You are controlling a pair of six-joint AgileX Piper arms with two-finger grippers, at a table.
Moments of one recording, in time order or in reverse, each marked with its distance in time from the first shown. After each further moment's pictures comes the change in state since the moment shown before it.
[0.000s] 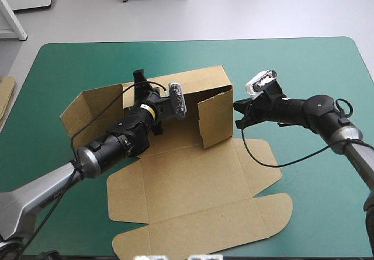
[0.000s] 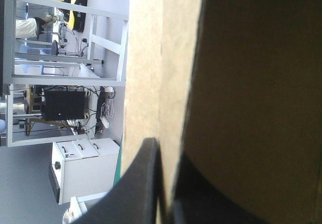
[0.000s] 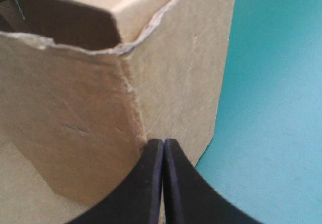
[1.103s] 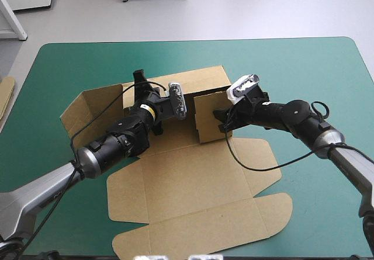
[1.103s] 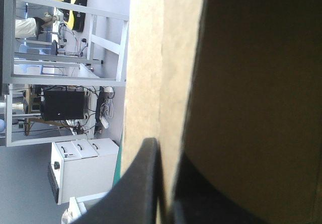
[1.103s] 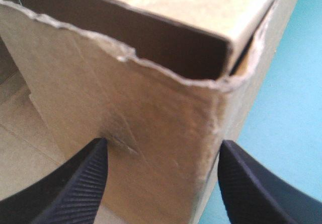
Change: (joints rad) left arm 0.000 -0.001 0.000 -0.001 -0.001 -0.003; right arm 0.171 0.001 0.003 -0.091 -0.196 0.138
